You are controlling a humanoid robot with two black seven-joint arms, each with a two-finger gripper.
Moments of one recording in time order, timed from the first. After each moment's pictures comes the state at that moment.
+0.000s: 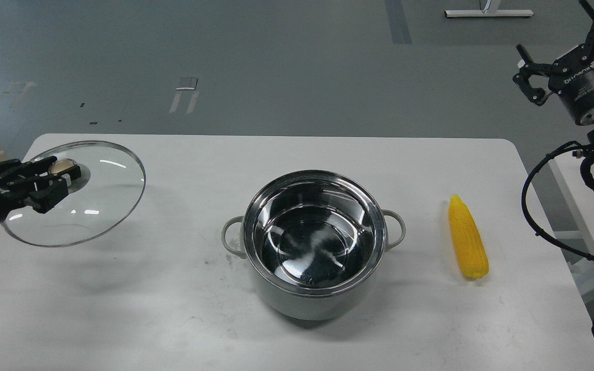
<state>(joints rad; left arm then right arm) -0.13 1.12 -0.87 -1.20 1.74 0.12 -0.49 0.71 -0.27 1.58 0.77 -0.40 0.49 -0.16</state>
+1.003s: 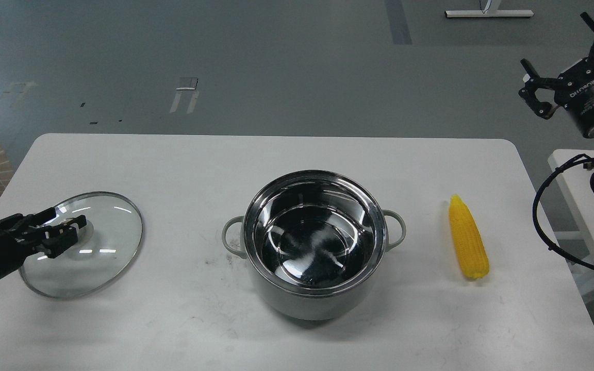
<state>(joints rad) -0.14 0.97 -0.79 -1.02 1.71 0.19 -0.49 0.62 -0.35 1.54 0.84 -0.47 0.49 -0.16</state>
